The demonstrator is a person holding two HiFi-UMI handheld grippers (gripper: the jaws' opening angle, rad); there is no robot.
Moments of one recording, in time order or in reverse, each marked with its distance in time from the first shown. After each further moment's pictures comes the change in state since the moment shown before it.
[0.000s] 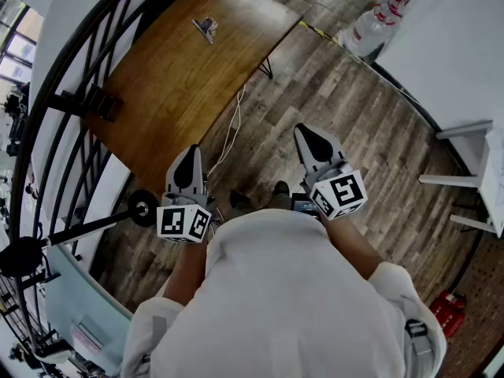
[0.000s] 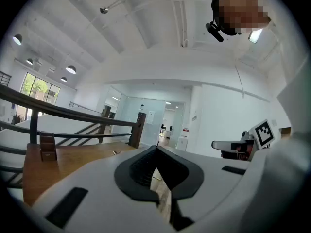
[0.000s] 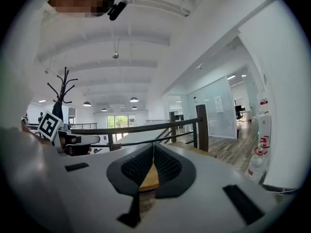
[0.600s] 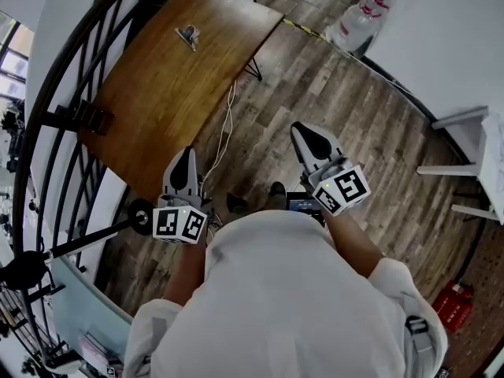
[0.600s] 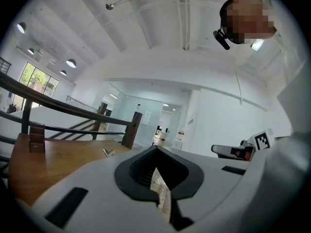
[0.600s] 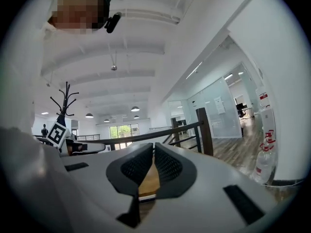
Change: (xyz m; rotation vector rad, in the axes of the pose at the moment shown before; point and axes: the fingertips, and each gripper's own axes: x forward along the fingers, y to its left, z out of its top) left arm 0.026 -0.034 0.002 -0.063 -0.012 -0.042; right arm -0.024 -0.038 0.010 0.083 -0.098 0.061
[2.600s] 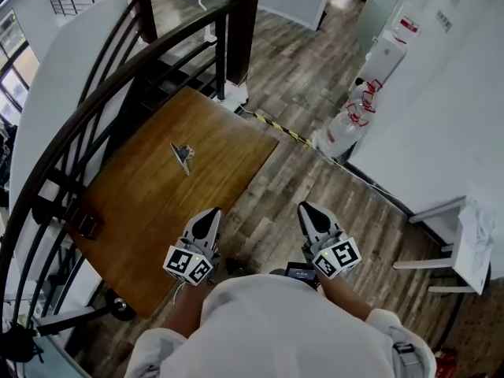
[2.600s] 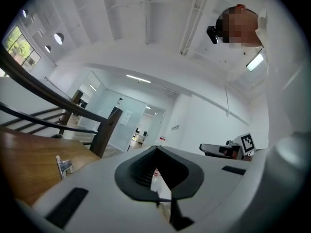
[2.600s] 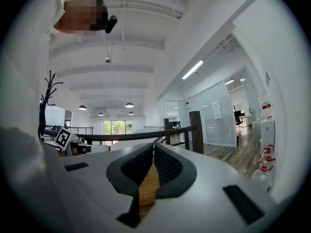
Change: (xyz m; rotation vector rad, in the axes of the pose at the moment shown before) left arm 0.270 0.039 0.008 -0.094 -0.032 -0.302; right arm 0.160 -0.183 0.048 -0.088 0.018 -0.059
